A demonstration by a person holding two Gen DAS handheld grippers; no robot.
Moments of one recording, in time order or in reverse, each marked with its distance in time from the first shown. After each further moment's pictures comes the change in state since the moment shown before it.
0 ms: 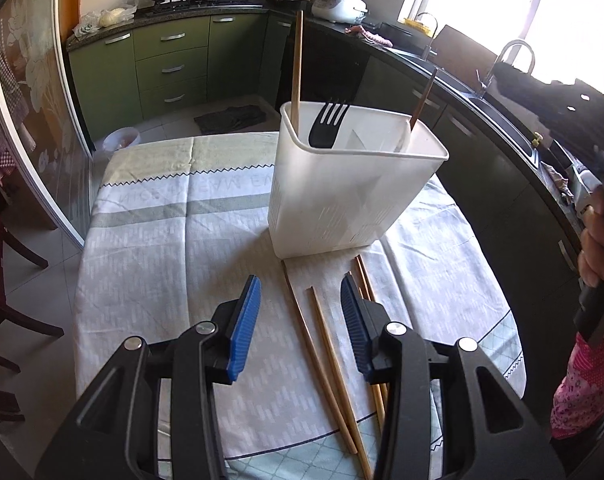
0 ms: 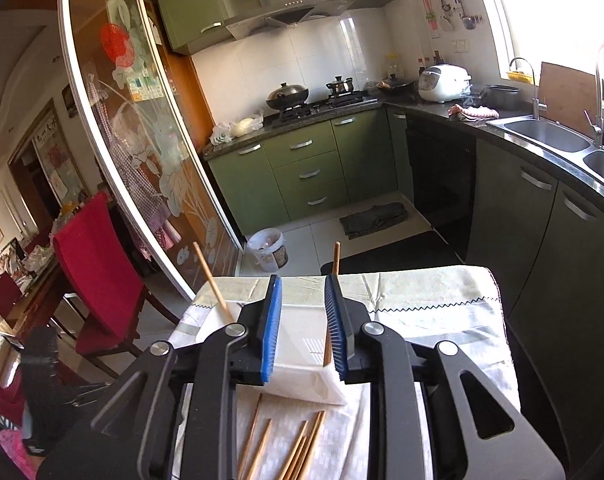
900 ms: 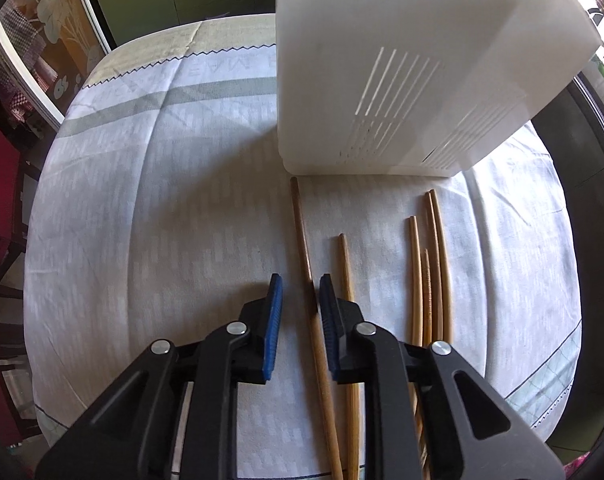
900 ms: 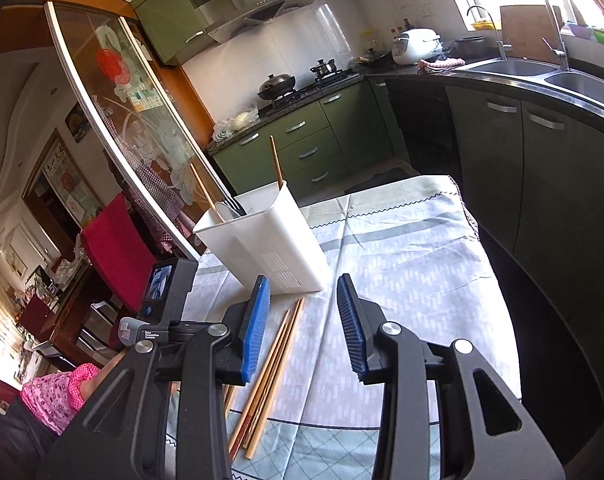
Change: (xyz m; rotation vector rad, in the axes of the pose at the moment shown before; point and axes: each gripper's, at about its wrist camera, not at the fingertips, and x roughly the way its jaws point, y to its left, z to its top) left arm 0.130 -0.023 -0.022 -0.100 0.276 0.197; right arm -0.095 -0.073 -0.116 0.148 0.047 0.049
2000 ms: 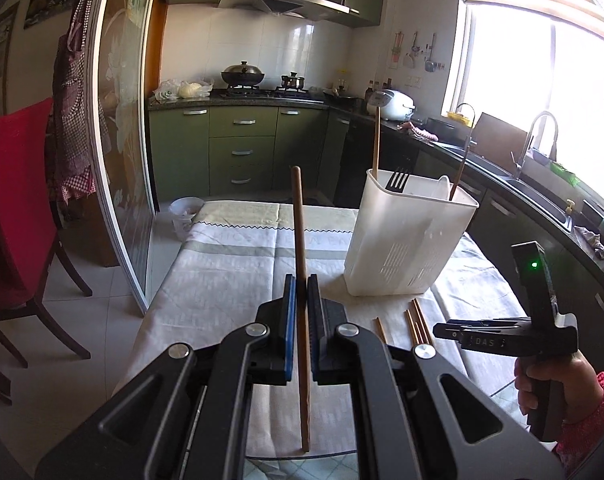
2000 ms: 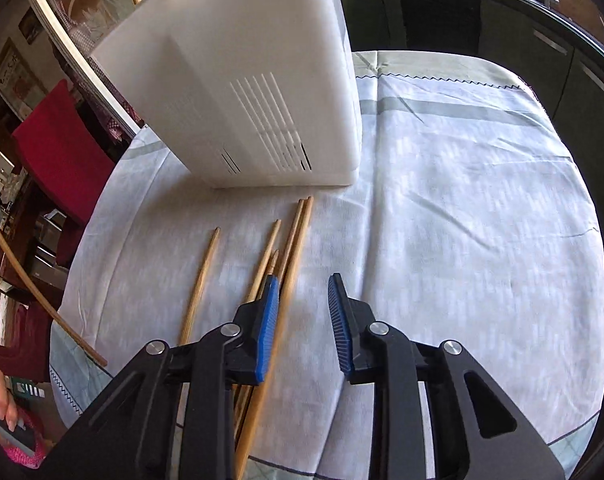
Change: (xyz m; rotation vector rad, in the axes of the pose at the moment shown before) left arm -0.152 0.089 -0.097 -0.052 -0.686 -0.047; right arm 0.209 0.040 -0.050 -0.089 0.450 -0.182
